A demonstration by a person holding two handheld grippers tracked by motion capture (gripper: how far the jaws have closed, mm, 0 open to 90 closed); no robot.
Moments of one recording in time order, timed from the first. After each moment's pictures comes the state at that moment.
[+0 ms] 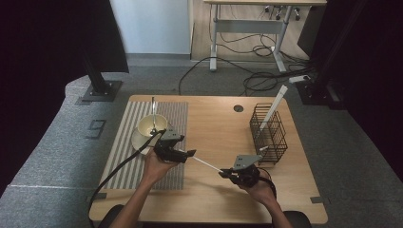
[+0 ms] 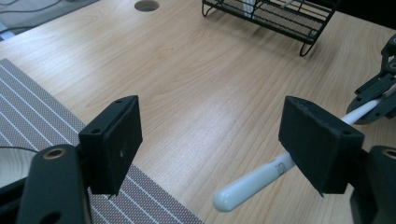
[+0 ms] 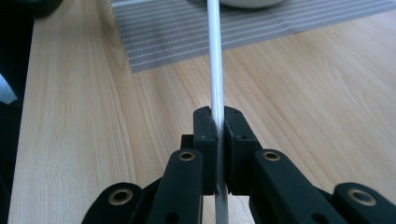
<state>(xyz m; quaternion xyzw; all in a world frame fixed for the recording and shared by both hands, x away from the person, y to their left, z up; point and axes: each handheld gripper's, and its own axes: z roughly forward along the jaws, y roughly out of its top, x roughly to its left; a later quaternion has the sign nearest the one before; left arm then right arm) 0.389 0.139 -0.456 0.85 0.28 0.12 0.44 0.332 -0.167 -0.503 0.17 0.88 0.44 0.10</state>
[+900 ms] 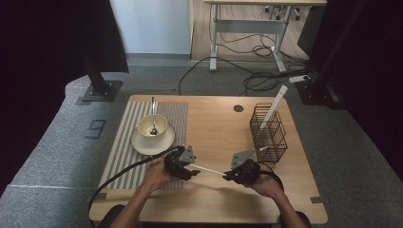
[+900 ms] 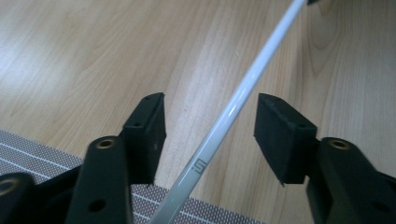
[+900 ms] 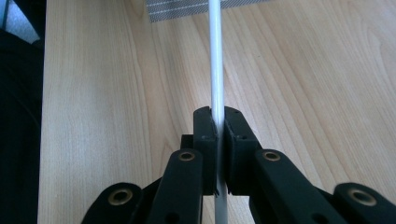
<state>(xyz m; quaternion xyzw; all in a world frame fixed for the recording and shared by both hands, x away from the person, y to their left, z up) 0.356 0.102 -0.476 0.94 0.09 0.13 0.30 0.341 -0.166 -0.486 0.12 0.93 0.34 0.06</state>
